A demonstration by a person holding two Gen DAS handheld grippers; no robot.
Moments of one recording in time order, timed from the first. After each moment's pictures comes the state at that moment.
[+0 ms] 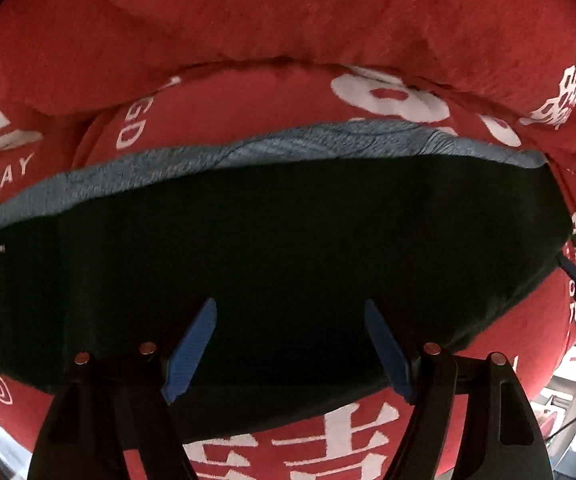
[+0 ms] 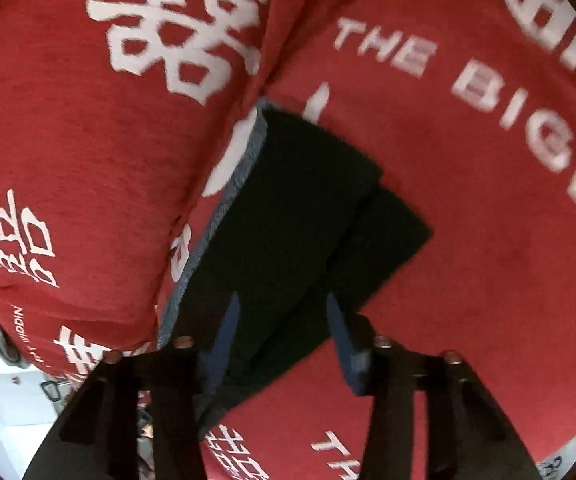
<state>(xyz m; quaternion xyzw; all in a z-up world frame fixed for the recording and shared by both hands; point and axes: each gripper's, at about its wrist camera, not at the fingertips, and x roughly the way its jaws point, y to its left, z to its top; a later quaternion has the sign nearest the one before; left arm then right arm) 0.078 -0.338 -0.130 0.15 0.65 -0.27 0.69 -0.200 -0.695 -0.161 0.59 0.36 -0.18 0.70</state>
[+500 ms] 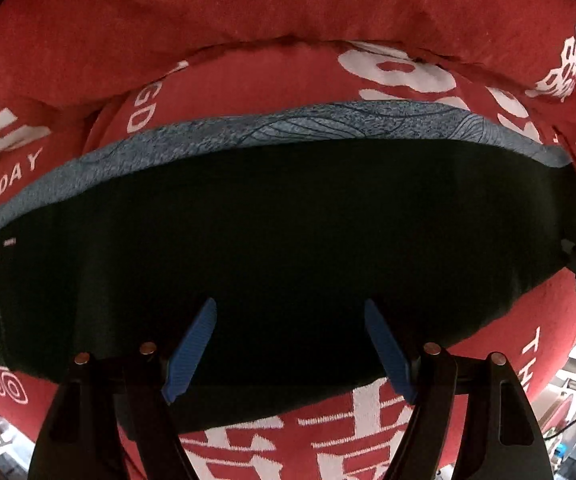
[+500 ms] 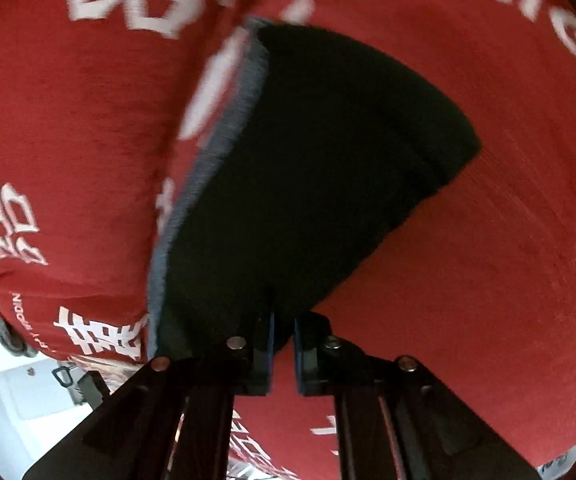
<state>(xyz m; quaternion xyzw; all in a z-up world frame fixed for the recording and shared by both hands) 0.070 -0.328 -0.127 0.19 0.65 -0.26 0.69 -0.218 -0.679 -0.196 0.63 0.40 -0.16 0.64</state>
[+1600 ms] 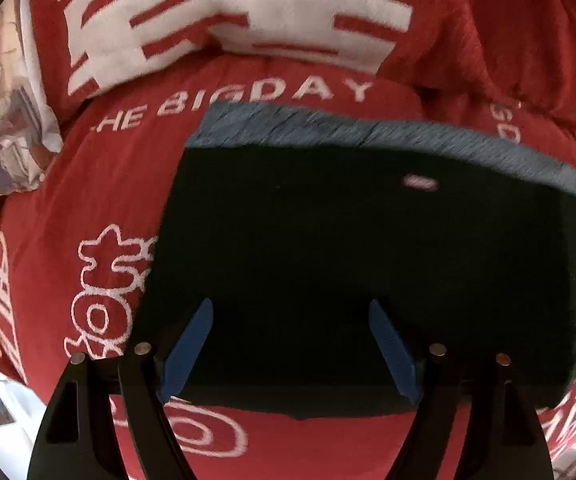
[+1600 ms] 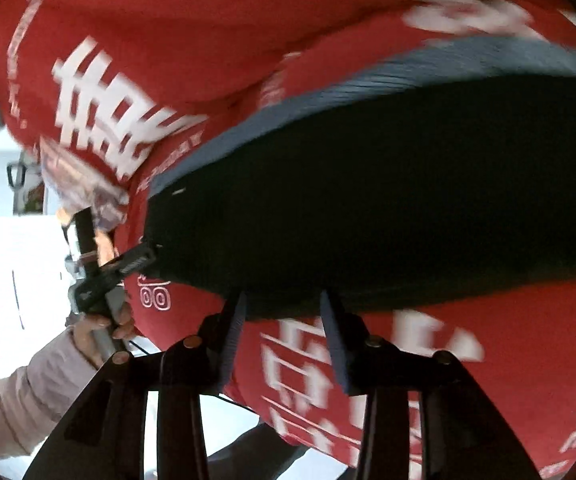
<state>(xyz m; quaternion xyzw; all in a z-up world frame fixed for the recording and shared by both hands) 0.199 -0.042 -0.151 0.17 0.62 -0.12 0.76 0.010 -0.365 -0.122 0.36 0.56 0.06 0.74</state>
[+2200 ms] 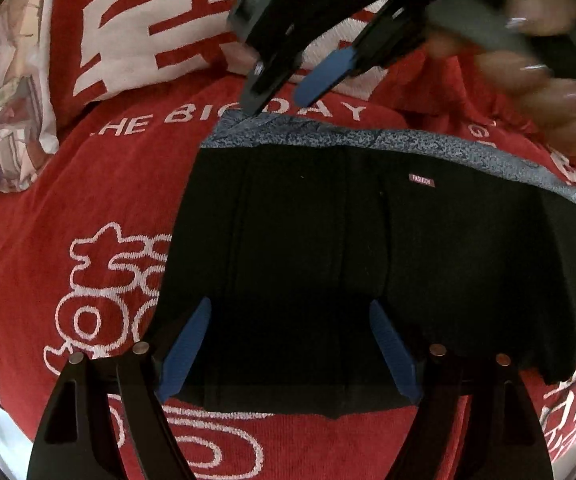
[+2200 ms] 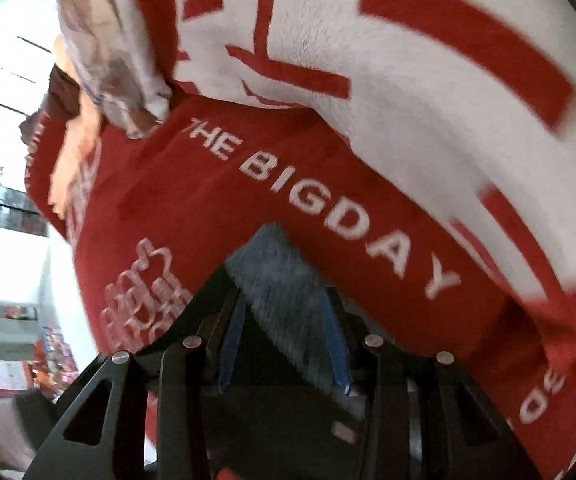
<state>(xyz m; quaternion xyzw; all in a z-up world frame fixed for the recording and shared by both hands) 0.176 -0.011 -0.150 0.12 0.55 -0.17 0.80 0.324 -0.123 -0.157 0.04 0.64 0.22 0.73</state>
